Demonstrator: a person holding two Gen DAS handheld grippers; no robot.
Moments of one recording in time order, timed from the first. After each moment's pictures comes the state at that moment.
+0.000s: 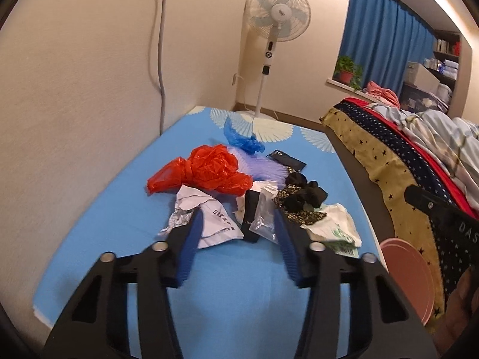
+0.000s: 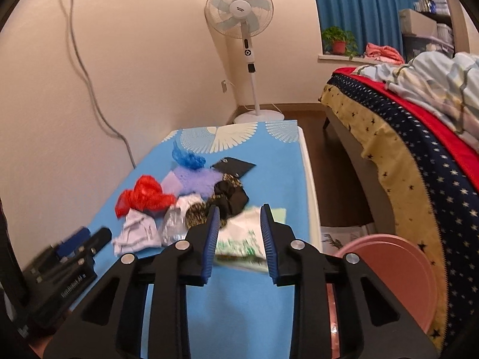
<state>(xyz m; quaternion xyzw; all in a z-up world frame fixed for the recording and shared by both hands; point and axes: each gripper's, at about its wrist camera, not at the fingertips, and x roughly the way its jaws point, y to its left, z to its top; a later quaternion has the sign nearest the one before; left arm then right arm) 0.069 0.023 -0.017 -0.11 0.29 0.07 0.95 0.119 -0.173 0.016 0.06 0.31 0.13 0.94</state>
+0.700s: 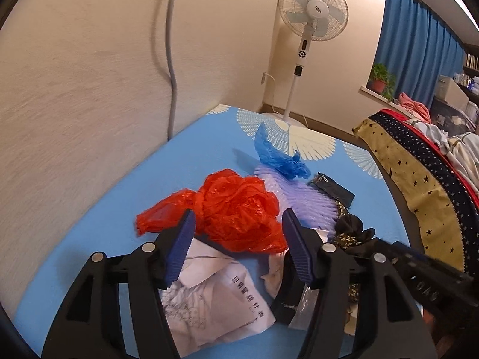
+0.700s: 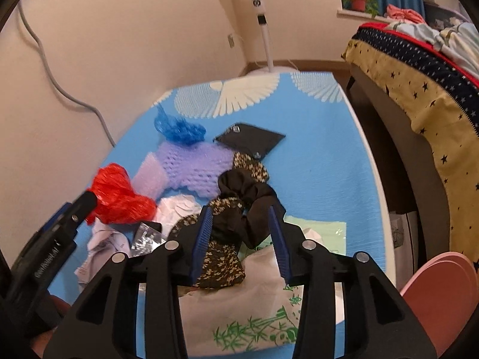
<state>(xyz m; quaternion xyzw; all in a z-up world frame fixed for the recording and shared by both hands) 0.165 0.059 -0.046 -0.13 0.29 0.13 0.94 0.236 -0.119 -0.059 0.06 0.41 0.15 0.90</state>
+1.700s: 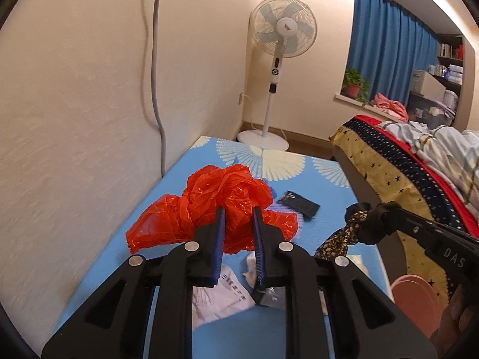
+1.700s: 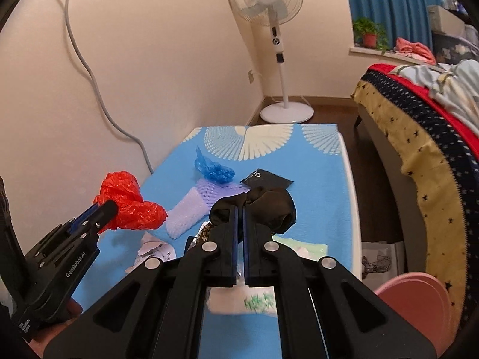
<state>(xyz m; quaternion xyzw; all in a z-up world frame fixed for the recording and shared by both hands) 0.118 0.042 0.027 -0.09 0.25 0.08 0.96 0.167 -0.142 0.044 0.05 0.32 0.18 0.93</state>
